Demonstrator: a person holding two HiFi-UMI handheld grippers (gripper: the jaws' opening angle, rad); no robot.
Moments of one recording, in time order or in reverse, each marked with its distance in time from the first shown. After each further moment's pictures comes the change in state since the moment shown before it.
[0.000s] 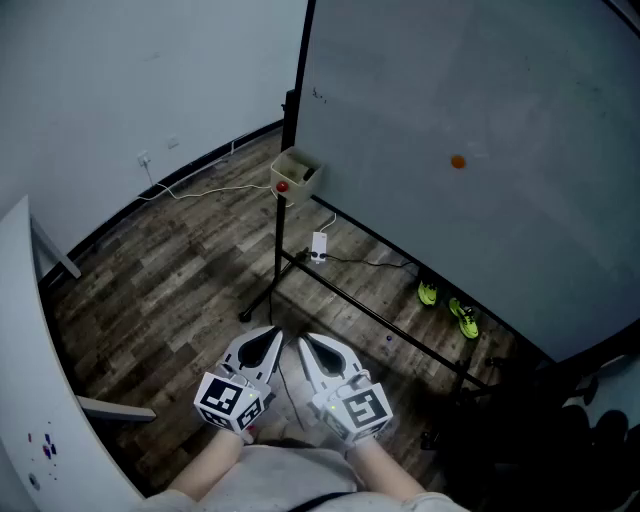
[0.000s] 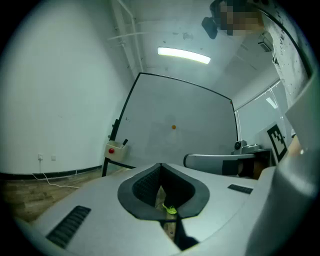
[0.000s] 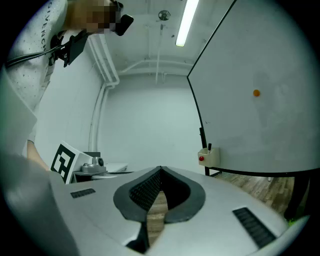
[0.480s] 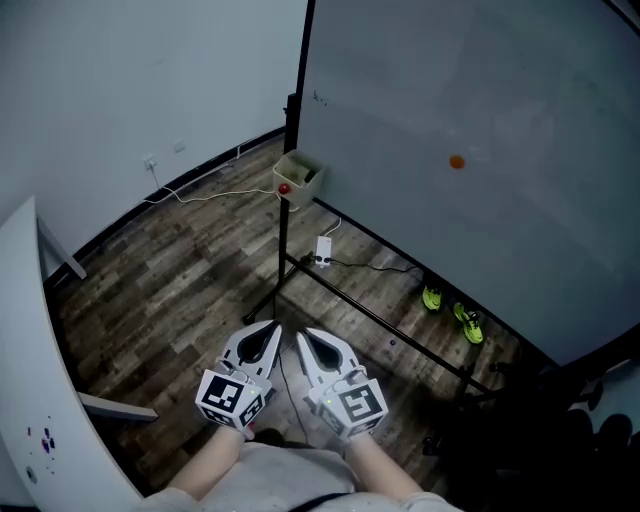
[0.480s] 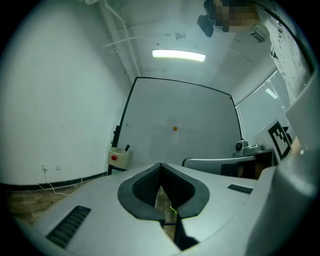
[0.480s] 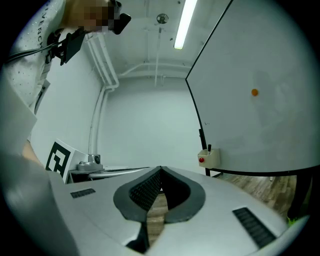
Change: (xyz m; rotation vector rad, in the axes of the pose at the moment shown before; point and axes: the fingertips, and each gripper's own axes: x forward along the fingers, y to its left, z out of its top) left arm 0.007 -0.005 0.011 0.057 -0.031 0.038; right arm 0.001 -0.008 0.005 0.001 -0.037 0.000
